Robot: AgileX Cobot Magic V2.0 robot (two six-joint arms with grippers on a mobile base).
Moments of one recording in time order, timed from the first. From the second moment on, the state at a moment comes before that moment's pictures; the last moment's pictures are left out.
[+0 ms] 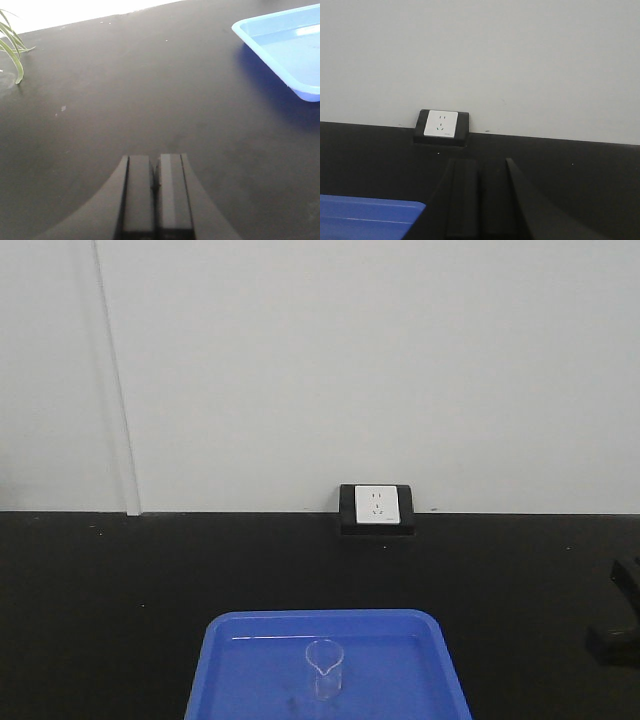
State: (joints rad) left arm -0.06 -0.02 0.03 0.11 0.39 0.02; right arm 0.02 1.03 -0.53 -0.11 -0.34 0.10
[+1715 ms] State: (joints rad) left arm -0.06 -0.02 0.03 0.11 0.39 0.02; right arm 0.15 1.93 -0.87 -0.98 -0.80 0.57
